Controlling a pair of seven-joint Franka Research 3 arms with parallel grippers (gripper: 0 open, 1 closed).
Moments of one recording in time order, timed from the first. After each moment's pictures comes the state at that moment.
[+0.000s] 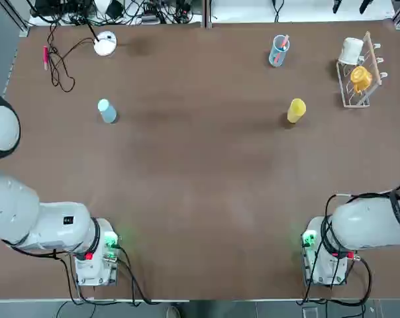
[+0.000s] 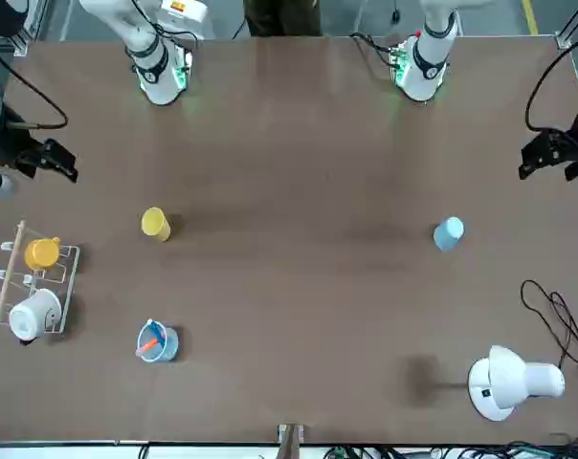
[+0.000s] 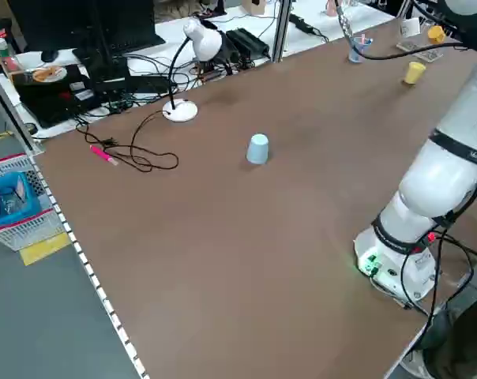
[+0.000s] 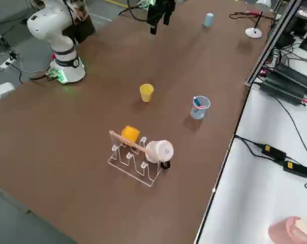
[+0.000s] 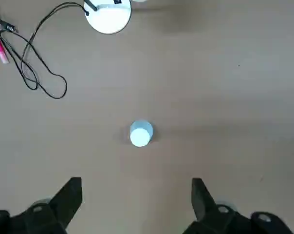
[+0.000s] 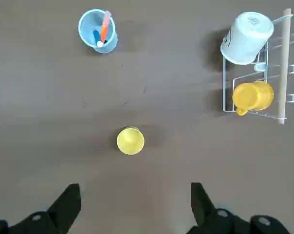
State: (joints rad) left arm 0.04 0.07 -0.07 -1.43 0.01 1.51 0.03; right arm 0.05 0.02 0.00 -1.54 -0.02 1.52 0.13
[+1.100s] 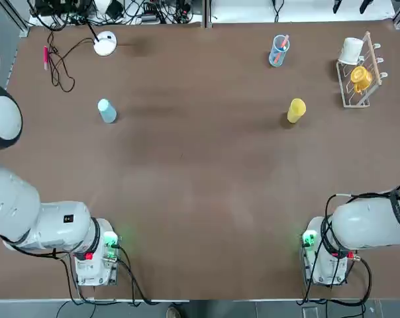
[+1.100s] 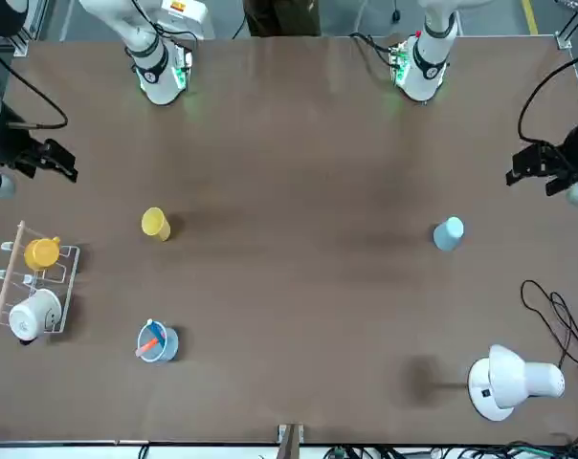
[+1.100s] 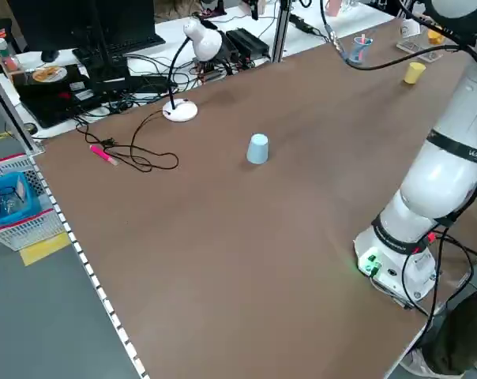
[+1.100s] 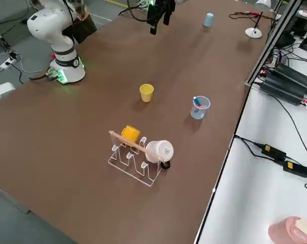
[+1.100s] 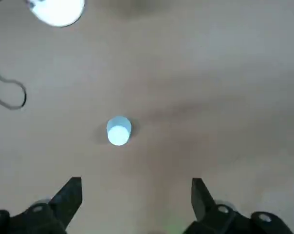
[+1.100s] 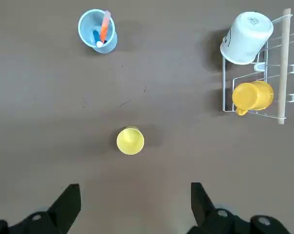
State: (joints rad) left arm 0.09 0.13 -0.06 -1.44 -0.13 1.48 0.30; right arm 0.05 0.02 0.00 -1.54 -0.02 1.52 0.14
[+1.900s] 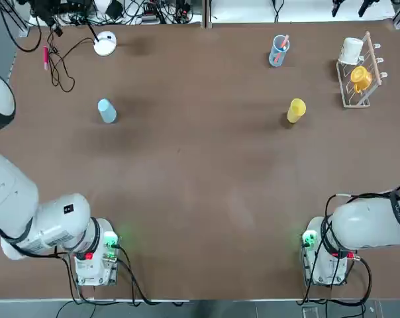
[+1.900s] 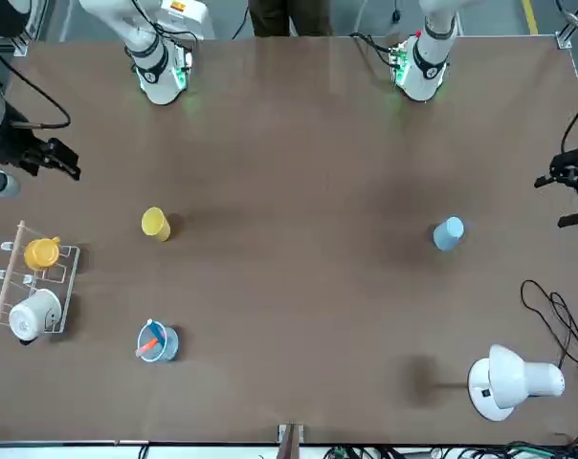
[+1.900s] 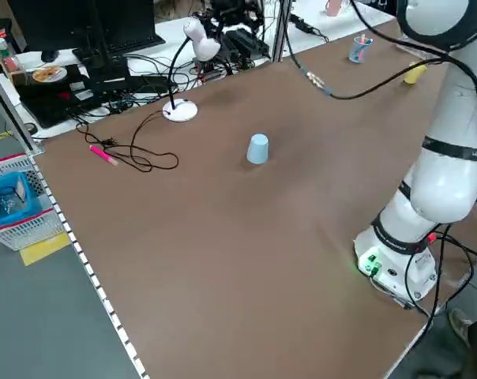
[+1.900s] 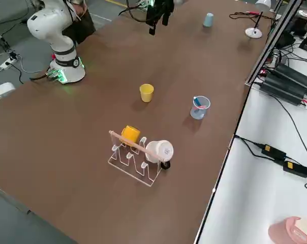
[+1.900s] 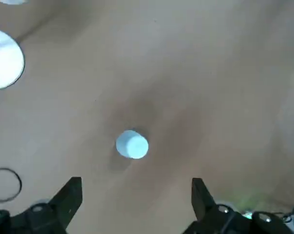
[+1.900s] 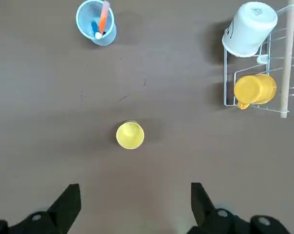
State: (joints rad) left arm 0.35 0.26 -0.06 -1.45 -0.34 1.48 1.13; right arm 0.05 0.00 0.00 -1.58 -0.02 1.51 0.14
